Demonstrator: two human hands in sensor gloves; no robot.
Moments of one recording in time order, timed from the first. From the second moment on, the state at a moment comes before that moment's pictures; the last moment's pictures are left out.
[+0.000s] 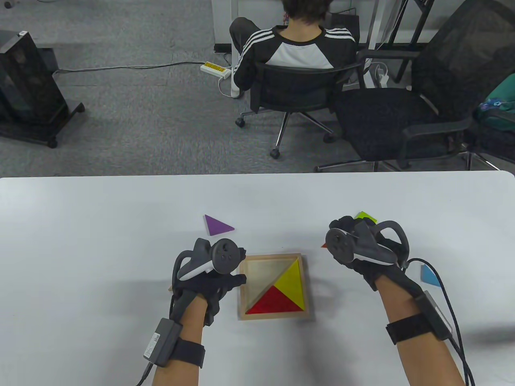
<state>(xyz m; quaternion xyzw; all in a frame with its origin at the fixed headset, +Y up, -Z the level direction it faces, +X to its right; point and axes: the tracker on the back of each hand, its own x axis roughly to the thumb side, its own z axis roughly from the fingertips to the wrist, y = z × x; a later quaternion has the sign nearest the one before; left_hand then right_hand) -0.133 -0.703 -0.369 -0.16 -0.20 0.07 0.96 0.161 -0.634 -0.362 -0.15 0.04 -0.98 0.10</state>
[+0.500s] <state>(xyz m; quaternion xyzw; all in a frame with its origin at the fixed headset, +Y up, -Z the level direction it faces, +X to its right) -0.134 -0.702 -0.369 -0.16 -0.20 0.08 0.96 0.092 -0.660 -0.358 -0.20 0.04 -0.98 0.07</state>
